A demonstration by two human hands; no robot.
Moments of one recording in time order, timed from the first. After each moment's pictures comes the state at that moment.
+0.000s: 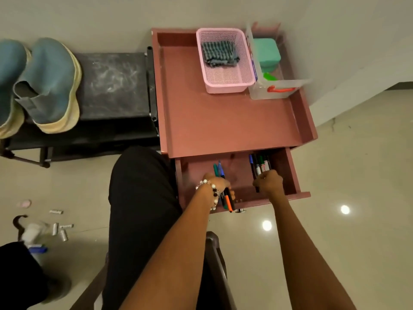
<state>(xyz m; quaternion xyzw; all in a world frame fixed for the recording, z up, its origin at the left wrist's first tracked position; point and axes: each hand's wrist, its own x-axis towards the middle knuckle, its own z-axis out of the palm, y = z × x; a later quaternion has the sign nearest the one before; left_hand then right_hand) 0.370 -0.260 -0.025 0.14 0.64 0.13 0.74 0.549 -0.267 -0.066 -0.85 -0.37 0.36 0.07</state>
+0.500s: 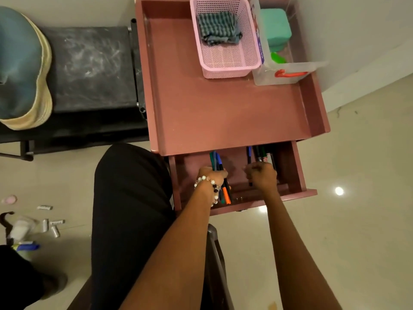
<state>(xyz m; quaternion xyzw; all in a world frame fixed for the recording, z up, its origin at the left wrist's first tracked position) 0.379 -0.237 -0.069 0.17 0.70 0.14 0.67 0.534 -0.253 -0.095 -0.83 -0.33 0.41 0.15</state>
